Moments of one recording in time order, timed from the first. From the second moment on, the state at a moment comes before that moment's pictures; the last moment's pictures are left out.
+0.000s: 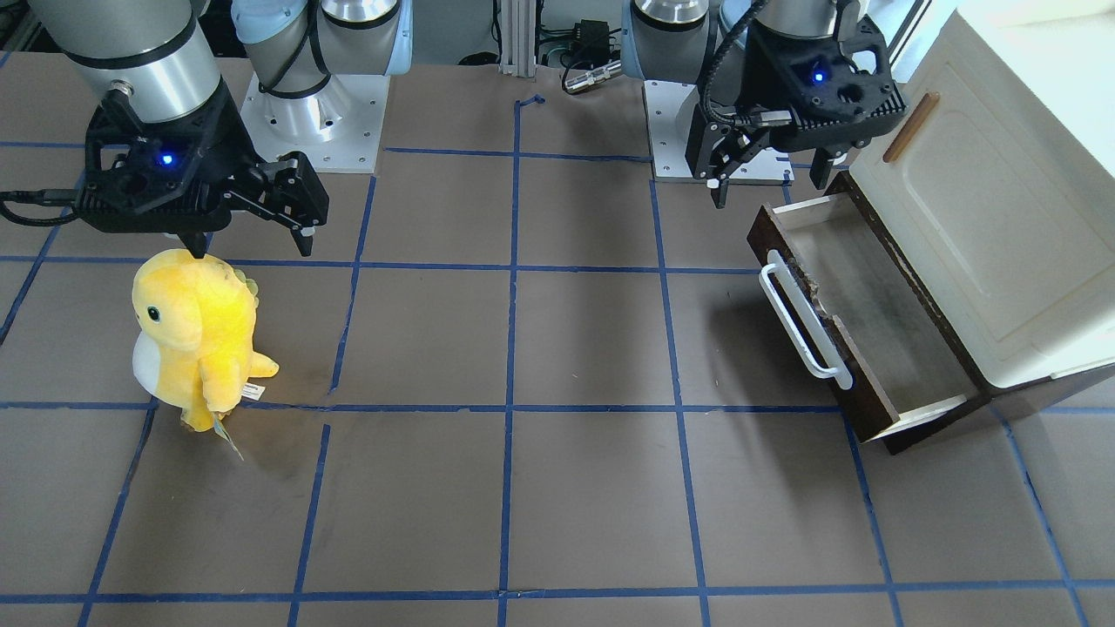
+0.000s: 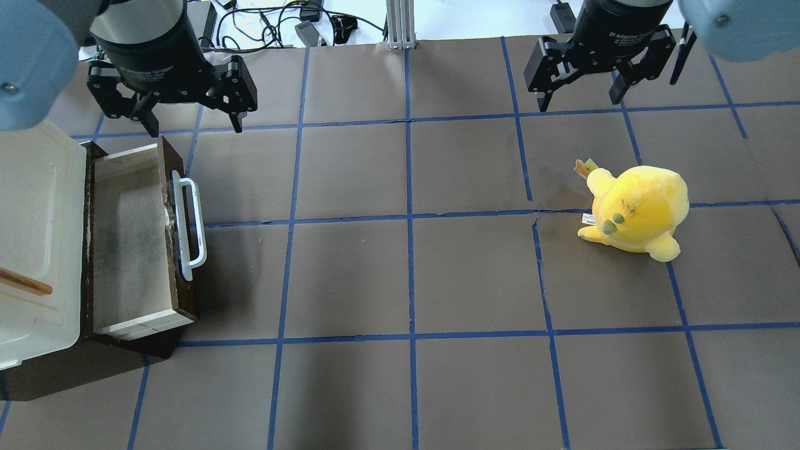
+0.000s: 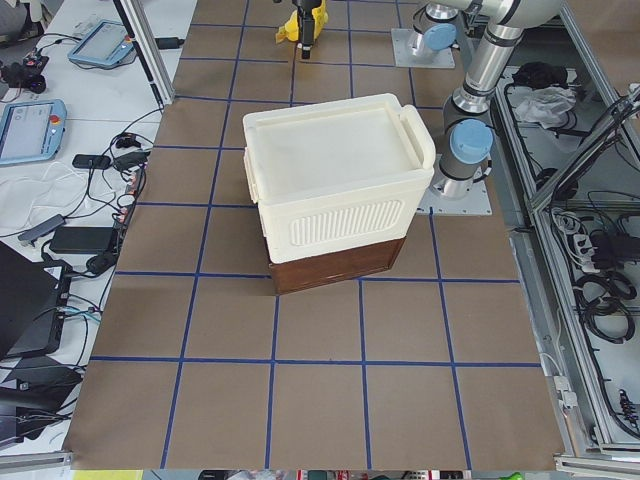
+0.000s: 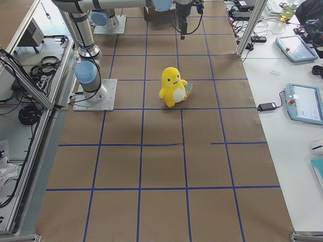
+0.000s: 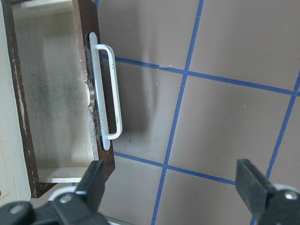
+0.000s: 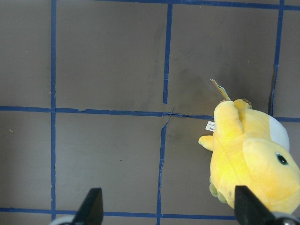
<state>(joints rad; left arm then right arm) -1.66 -1.57 -1.46 -1.62 1.76 -0.19 1.60 -1.48 1.44 -1.57 -1.58 -0.02</state>
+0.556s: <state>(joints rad) -1.64 -1.53 -1.48 -1.60 1.65 -0.12 1.60 -1.48 1.44 -1.57 -1.58 -0.02</state>
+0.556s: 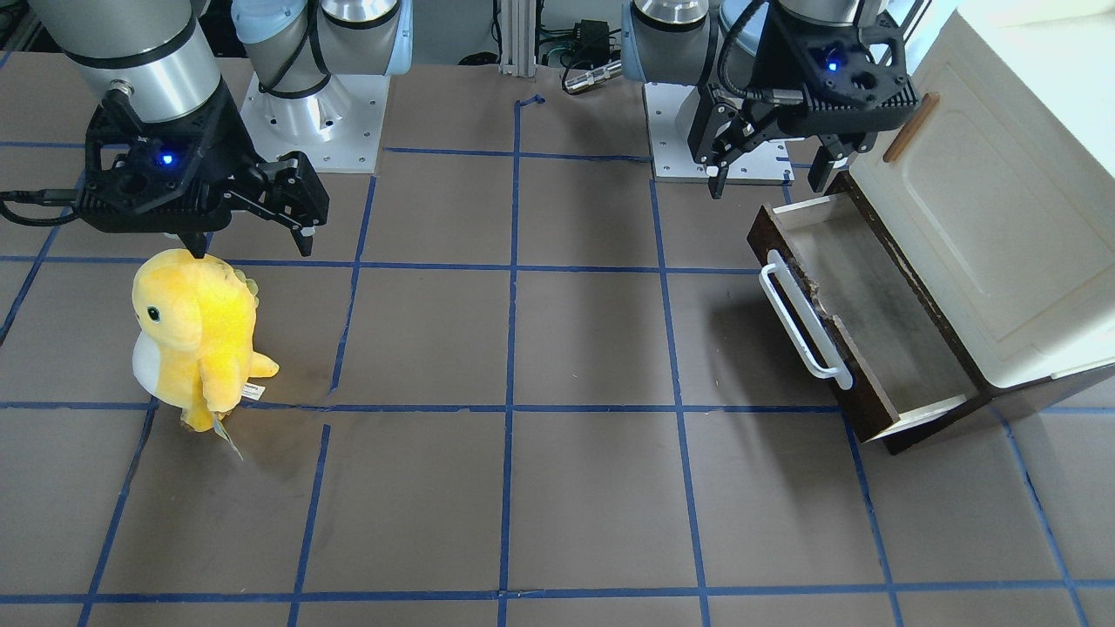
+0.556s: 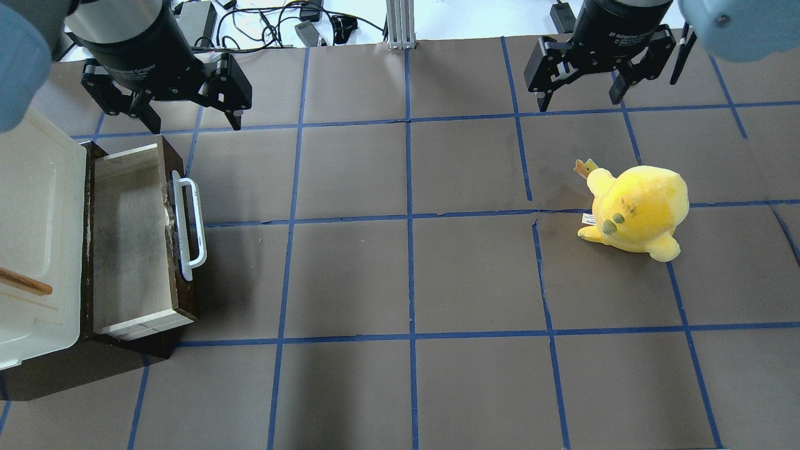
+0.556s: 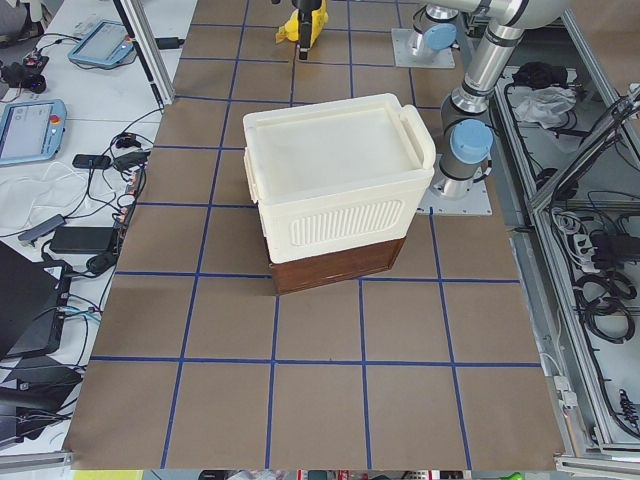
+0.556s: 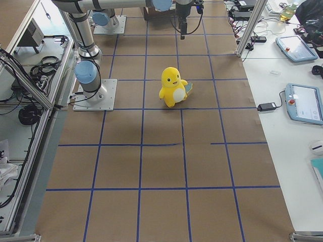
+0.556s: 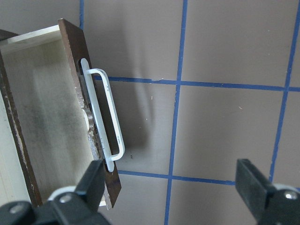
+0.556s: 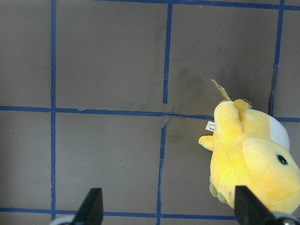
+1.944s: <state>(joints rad) -1.63 -1.51 -1.52 -1.59 1.67 -0.10 1.60 -1.48 1.44 -1.57 -1.58 -0.02</state>
